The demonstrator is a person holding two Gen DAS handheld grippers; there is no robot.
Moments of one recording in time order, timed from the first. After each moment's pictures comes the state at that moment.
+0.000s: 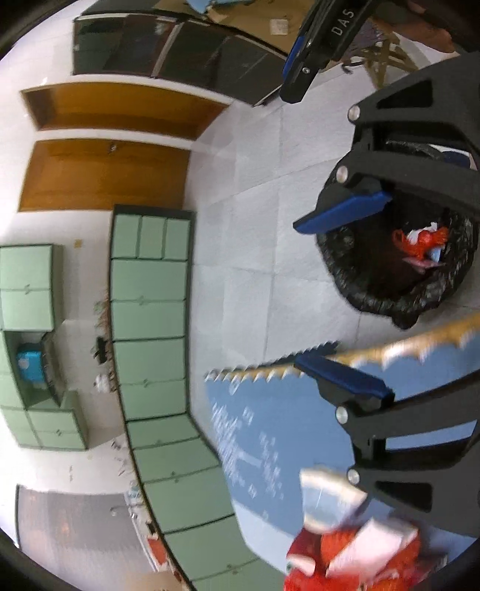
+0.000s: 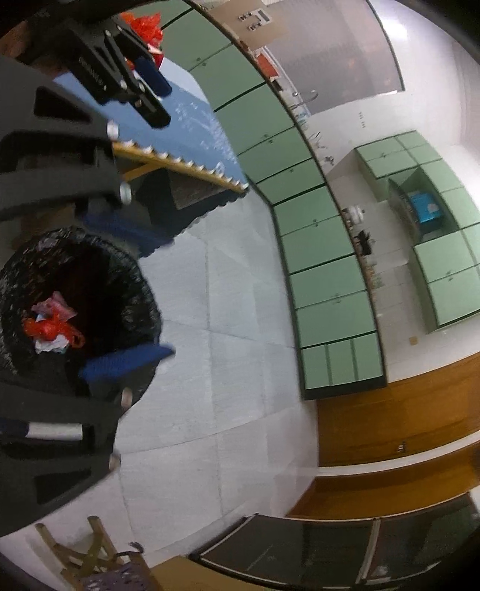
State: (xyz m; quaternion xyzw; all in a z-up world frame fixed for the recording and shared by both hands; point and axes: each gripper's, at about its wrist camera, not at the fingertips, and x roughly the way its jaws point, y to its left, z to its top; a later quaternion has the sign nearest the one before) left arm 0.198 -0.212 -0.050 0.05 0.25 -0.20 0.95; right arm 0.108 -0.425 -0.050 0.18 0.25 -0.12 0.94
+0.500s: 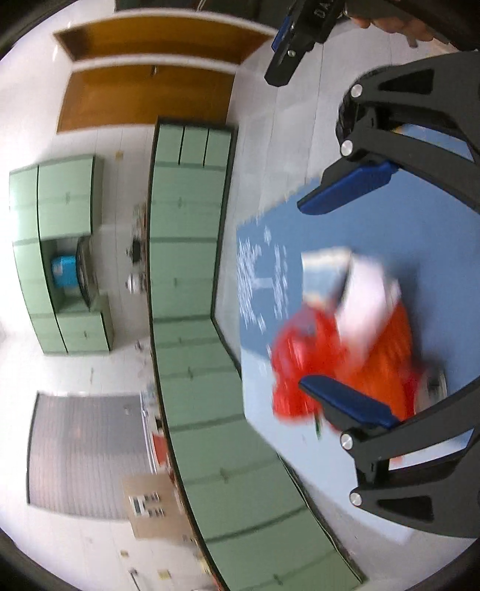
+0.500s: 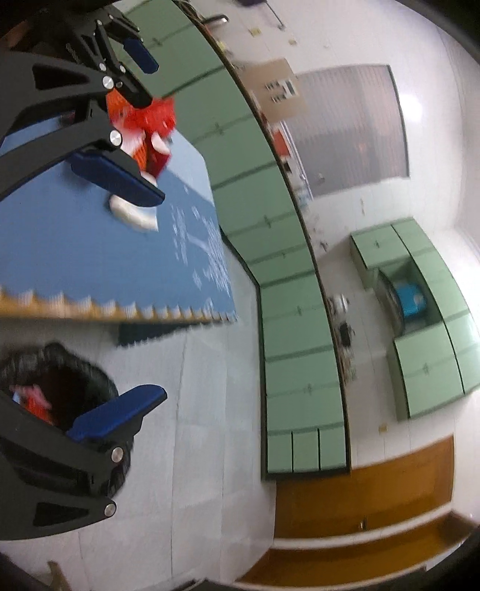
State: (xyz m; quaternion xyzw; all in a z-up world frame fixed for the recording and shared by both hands) left arm 0.147 -0.005 -0.003 0.03 0.20 -0.02 0.98; right arm 0.144 -0.243 -0.009 0.14 0.21 0.03 0.97
